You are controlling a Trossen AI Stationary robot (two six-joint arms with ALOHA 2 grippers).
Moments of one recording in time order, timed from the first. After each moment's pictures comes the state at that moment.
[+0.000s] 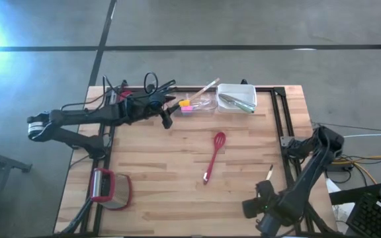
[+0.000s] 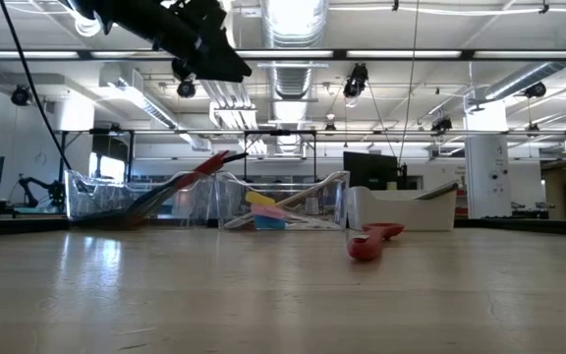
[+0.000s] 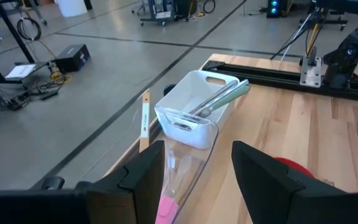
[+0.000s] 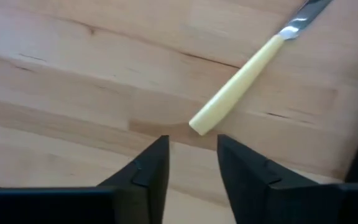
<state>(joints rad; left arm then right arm) 0.27 1.14 0.85 0.04 -0.25 0.03 0.94 1.76 1.35 -1.21 0.14 2.32</state>
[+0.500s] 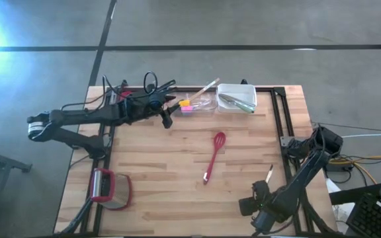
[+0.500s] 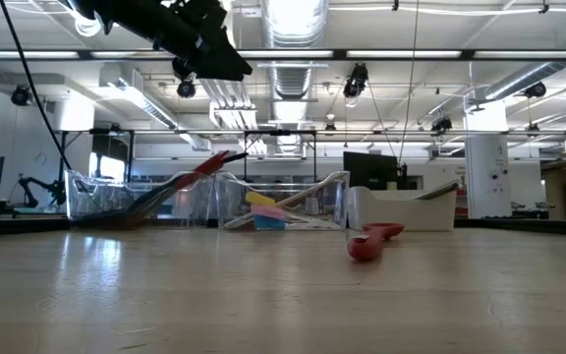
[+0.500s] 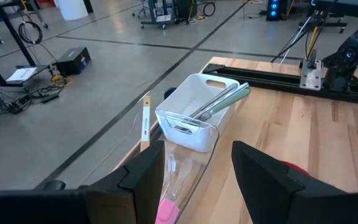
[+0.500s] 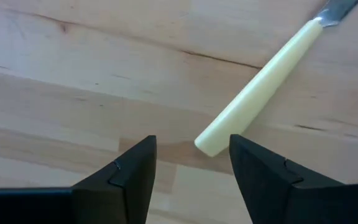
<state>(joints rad) 0.27 1.14 0.85 0.06 -0.25 0.04 0.92 1.77 1.19 -0.99 0.12 2.34</state>
